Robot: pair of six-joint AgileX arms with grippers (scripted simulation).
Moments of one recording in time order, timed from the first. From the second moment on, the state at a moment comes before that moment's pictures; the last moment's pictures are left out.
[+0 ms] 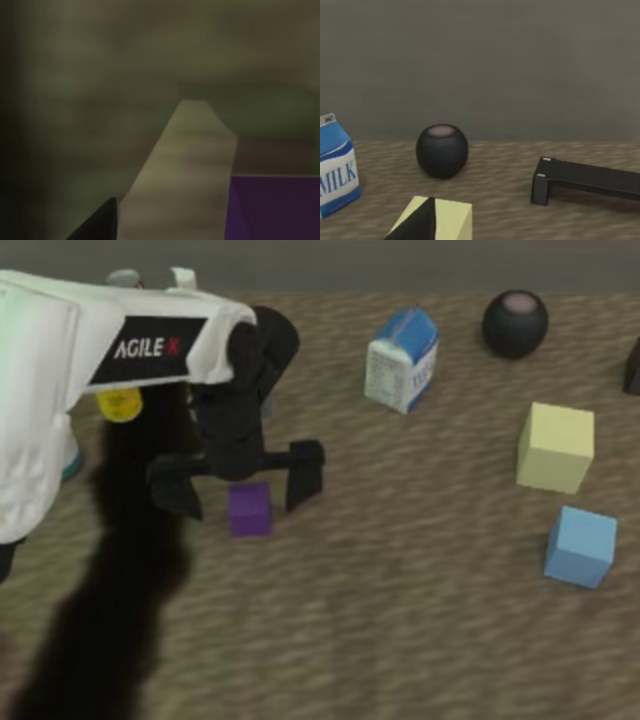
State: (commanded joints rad) left arm -0.46 2.35 1.66 -0.88 0.00 -0.54; right arm 0.00 0.00 0.00 0.00 0.00 0.00
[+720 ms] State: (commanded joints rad) left arm -0.46 2.36 1.65 -0.86 0.00 -0.54; right arm 0.00 0.00 0.00 0.00 0.00 0.00
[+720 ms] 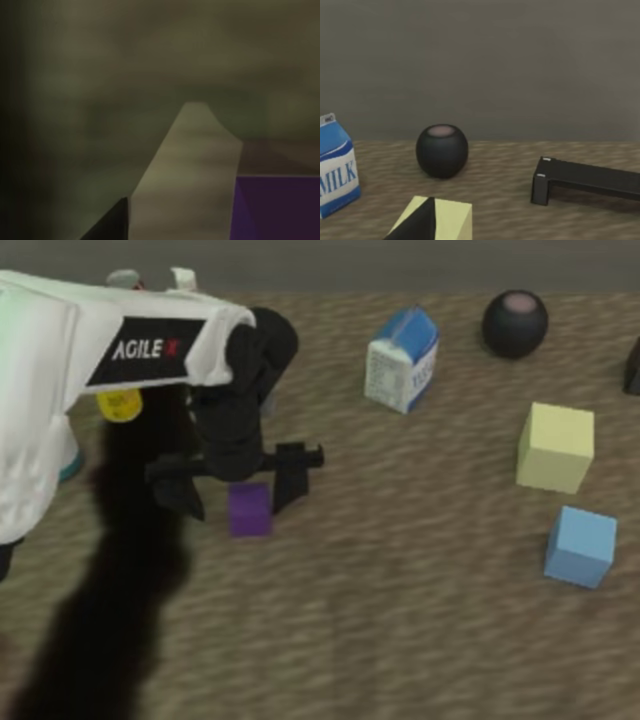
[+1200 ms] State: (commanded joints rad) left arm -0.46 2.36 1.65 -0.86 0.00 -0.54; right arm 0.00 0.00 0.00 0.00 0.00 0.00
